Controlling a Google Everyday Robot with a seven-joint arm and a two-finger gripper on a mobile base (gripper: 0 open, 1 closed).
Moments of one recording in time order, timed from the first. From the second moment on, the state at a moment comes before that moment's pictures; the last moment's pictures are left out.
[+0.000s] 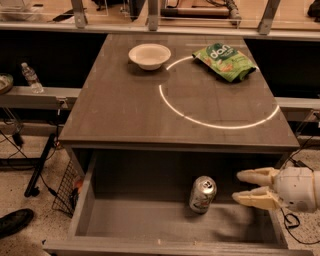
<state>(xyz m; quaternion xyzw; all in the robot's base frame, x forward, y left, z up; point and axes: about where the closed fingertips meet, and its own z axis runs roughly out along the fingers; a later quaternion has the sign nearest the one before) 0.410 -0.220 0.725 -0.46 0.74 0.27 0.41</state>
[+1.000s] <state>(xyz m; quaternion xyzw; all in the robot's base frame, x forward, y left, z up) 0.434 -0.246 0.858 -0.49 0.73 0.21 0.42</state>
